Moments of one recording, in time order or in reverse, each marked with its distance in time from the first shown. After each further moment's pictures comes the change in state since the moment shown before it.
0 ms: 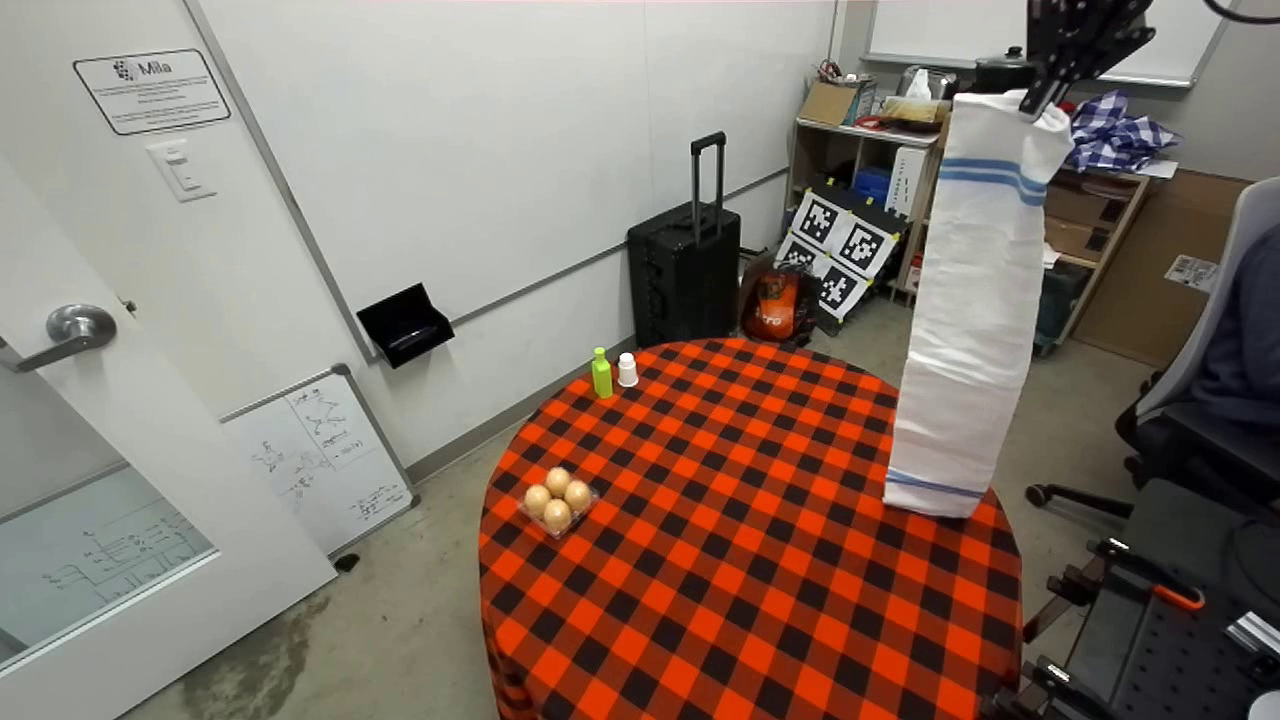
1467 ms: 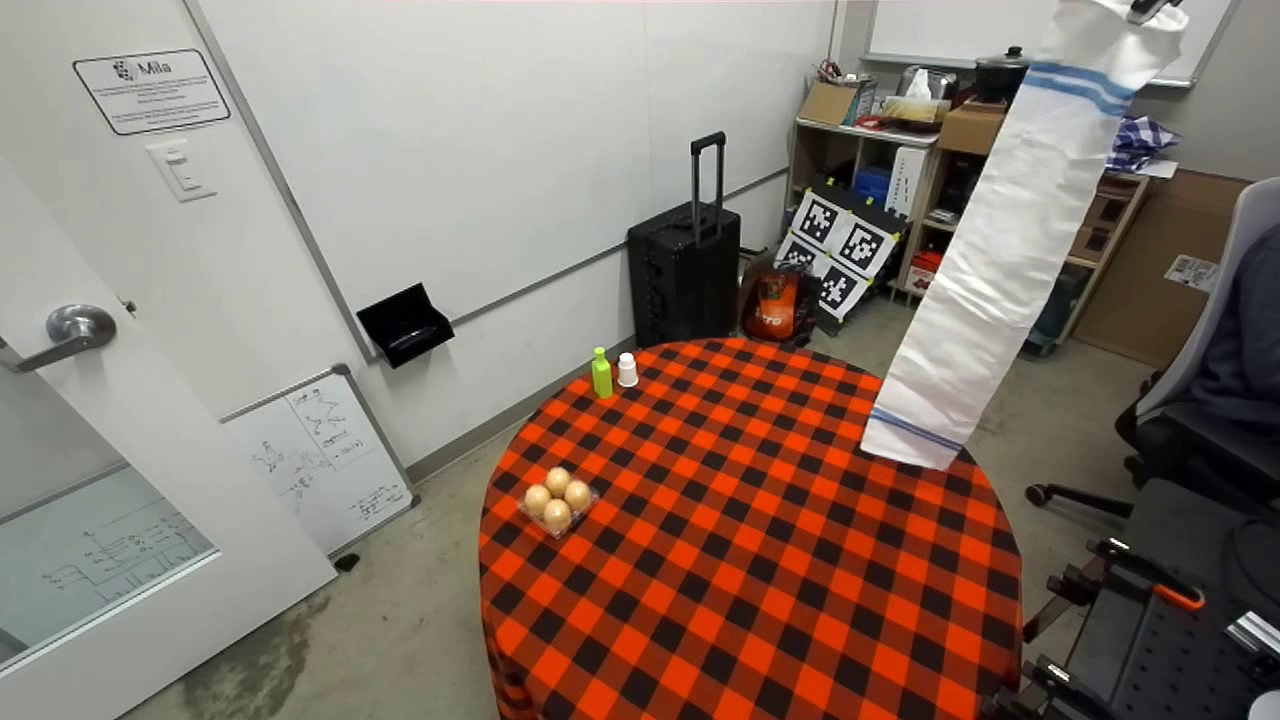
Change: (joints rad) arm -0.065 -0.112 -0.157 0.050 0.121 -0.047 -0.180
